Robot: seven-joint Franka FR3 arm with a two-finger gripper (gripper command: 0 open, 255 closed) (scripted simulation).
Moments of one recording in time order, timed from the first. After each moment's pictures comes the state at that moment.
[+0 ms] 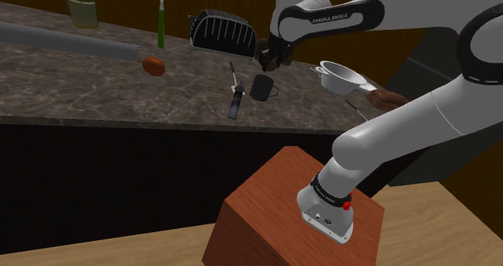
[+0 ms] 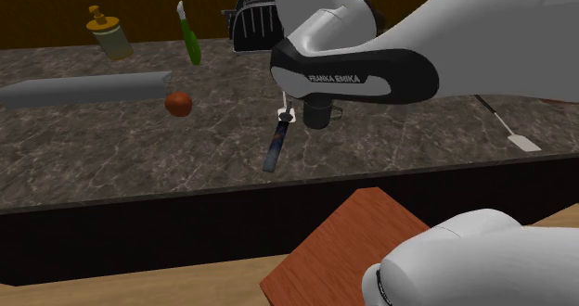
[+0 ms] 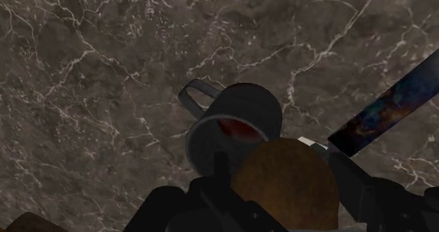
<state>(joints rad) -0.34 -0.41 0.16 -2.40 -0.33 2.17 0.29</state>
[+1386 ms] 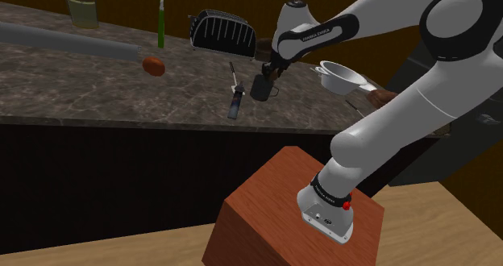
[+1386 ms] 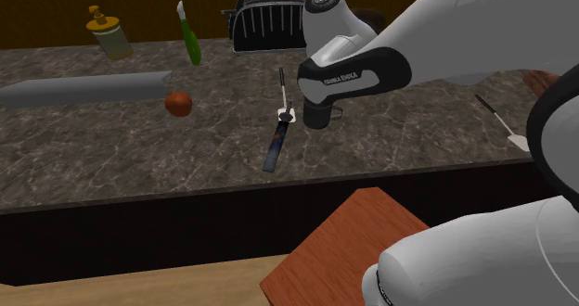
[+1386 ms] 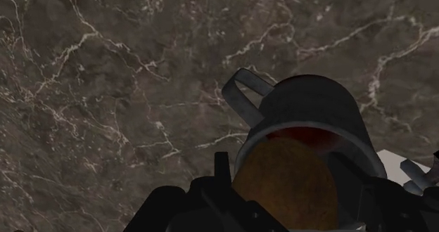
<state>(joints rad) -0.42 -0.22 0.07 -2.42 -0.42 2.40 0.24</state>
